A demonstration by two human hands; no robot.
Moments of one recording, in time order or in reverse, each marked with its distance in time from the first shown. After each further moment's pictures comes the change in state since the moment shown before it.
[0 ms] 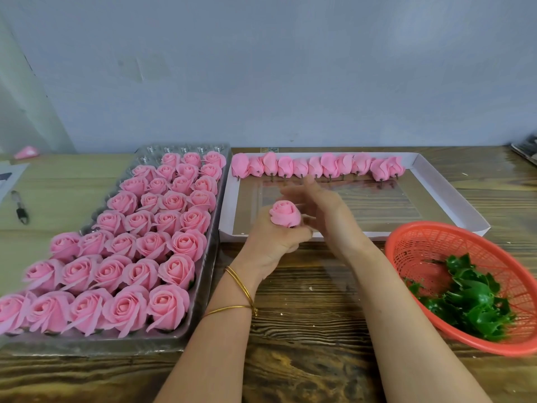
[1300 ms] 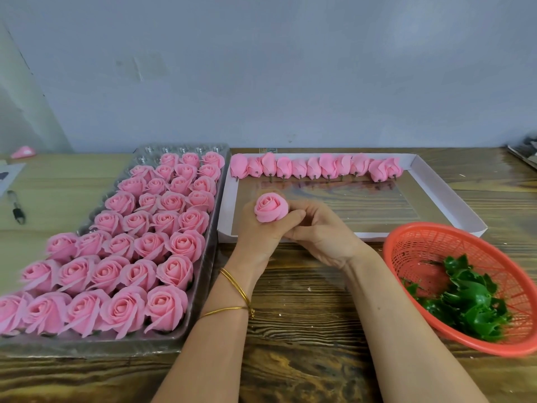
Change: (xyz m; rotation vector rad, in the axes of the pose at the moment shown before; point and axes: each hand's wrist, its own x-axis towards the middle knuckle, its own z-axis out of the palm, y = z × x) left_hand -0.001 0.007 -0.003 0.174 0.270 0.253; right_hand 0.000 0.015 0.005 0.194 -0.311 -0.083
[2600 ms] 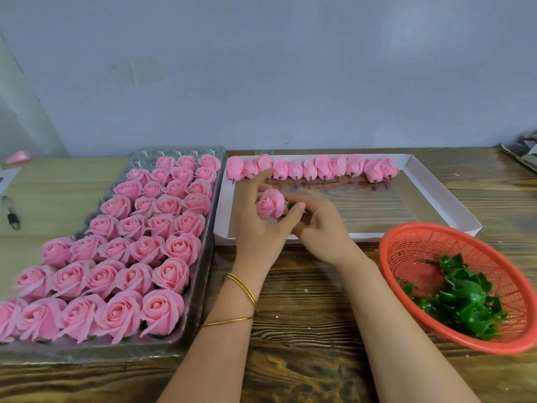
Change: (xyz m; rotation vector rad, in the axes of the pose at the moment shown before) left_hand -0.003 0.005 0.007 0.291 0.174 0.207; right_hand 0.001 0.001 -0.006 -0.643 0.283 -0.238
